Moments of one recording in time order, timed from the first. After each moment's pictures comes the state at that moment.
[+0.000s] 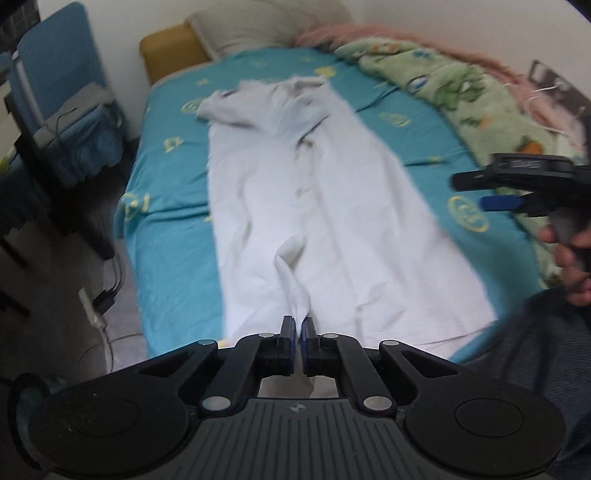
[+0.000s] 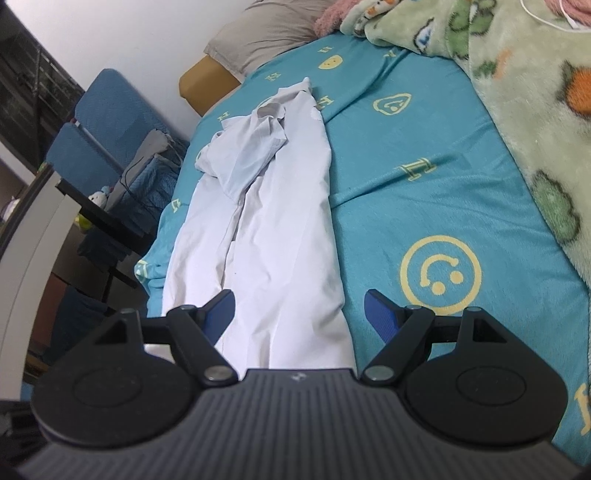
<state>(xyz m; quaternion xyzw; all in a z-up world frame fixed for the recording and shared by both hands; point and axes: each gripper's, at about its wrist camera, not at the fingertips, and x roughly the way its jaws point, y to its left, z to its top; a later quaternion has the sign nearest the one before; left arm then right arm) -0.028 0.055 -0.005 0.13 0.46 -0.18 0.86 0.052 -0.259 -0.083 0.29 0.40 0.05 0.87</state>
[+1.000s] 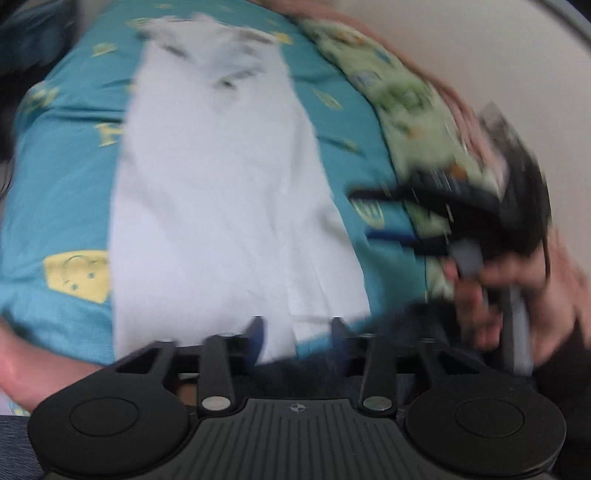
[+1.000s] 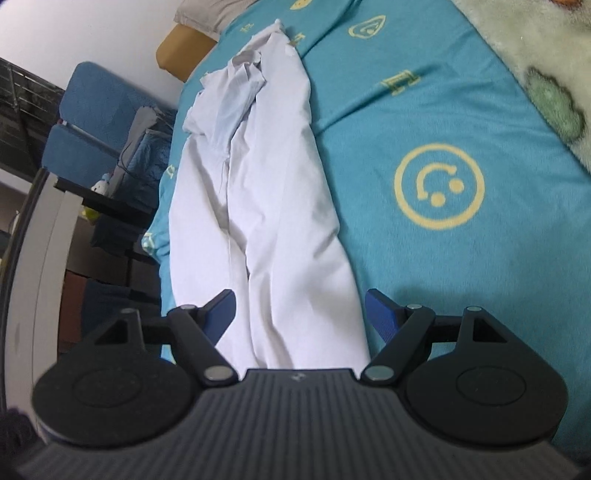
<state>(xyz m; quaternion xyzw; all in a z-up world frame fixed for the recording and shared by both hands) -0.023 0.063 -0.059 -0.14 0.53 -0.24 0.80 0.044 -0.263 -0.112 0.35 0.47 0.07 0.80</state>
